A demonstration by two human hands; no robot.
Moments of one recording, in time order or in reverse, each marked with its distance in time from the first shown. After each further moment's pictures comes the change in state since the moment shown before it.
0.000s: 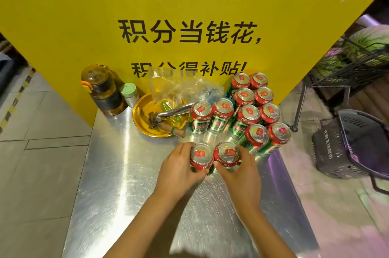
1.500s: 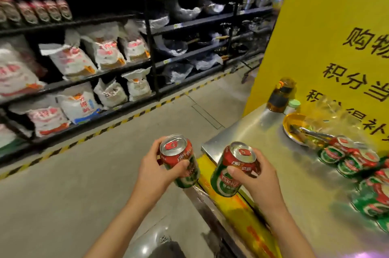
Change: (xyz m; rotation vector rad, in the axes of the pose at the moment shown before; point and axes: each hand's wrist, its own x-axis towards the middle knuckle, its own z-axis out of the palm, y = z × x) left_hand -0.436 0.085 -0.094 -0.534 1.073 -0.541; right_hand -0.247 -0.075 -0.094 0.538 -1.126 -0.645
